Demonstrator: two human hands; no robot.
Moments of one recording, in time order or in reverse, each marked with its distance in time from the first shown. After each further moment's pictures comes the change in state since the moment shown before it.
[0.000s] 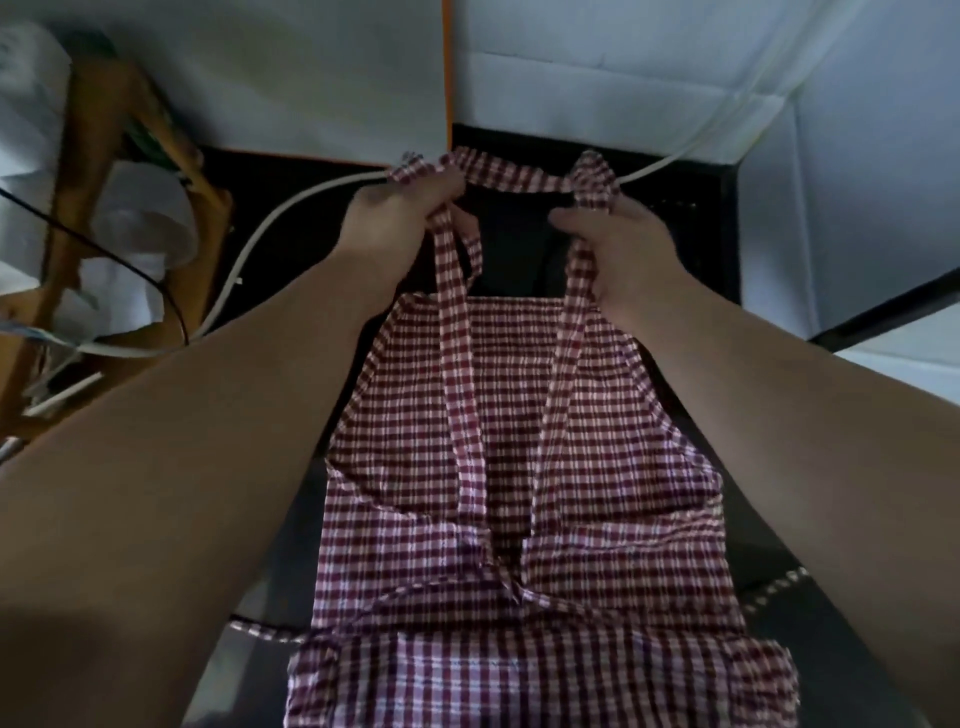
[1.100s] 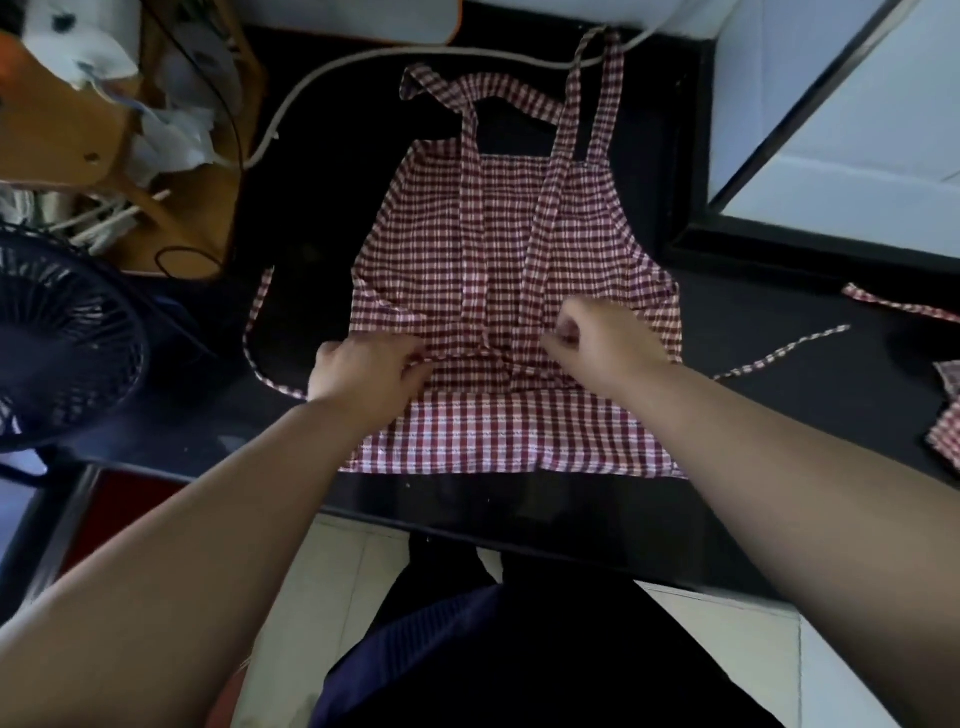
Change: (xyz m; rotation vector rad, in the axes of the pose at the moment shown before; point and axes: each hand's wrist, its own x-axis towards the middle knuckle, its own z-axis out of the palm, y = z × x) left_hand -0.228 -0.132 -0.040 1.315 -0.141 0.004; right_hand -0.188 0.110 -0.063 -1.410 -0.234 -0.258
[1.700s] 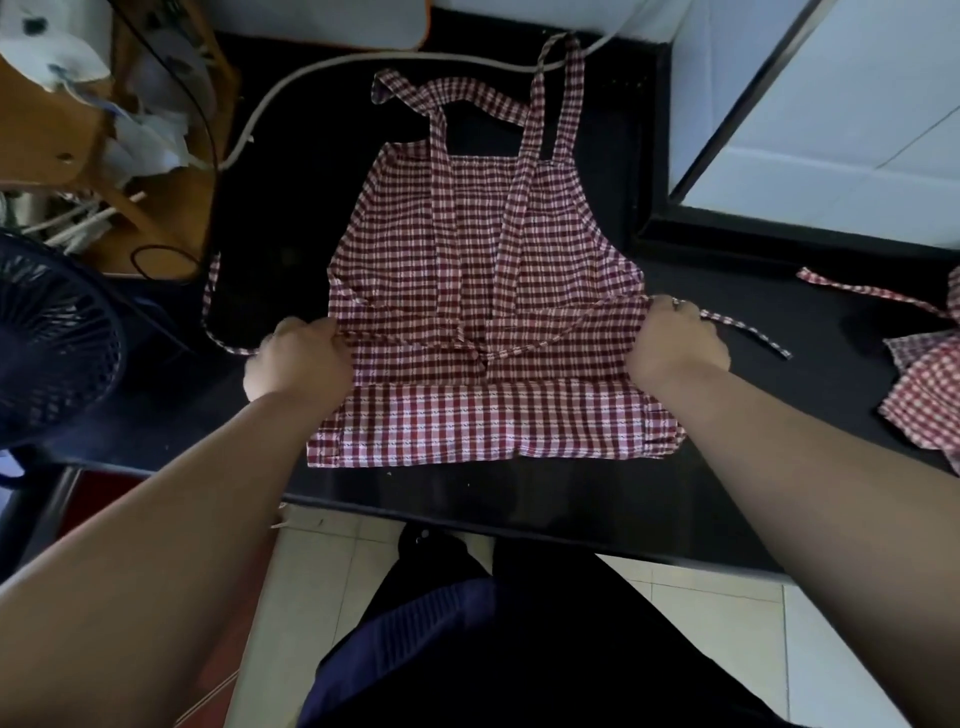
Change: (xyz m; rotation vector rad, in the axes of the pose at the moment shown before) left_hand -0.004 -0.018 -0.003 -0.034 0.151 -0.320; right_hand -0.029 0.041 -0.019 -0.161 -0.003 0.574
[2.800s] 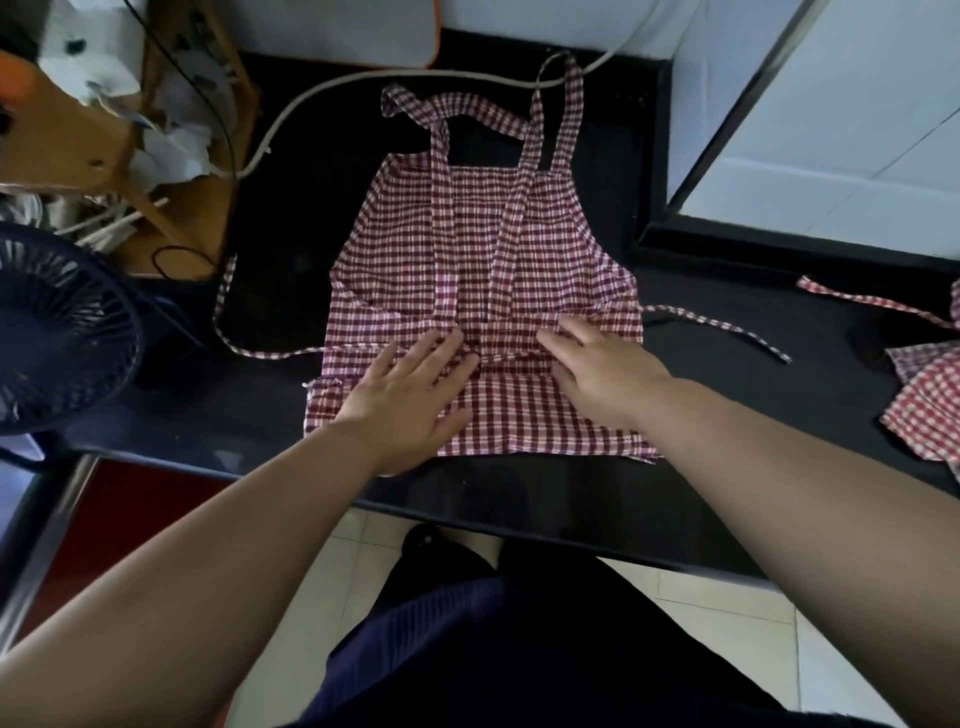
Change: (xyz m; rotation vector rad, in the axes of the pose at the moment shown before) left_hand -0.046 0.036 0.026 0.365 -0.263 0.713; right_hand -0.020 -0.007 0.010 -0.182 -0.204 -0.663
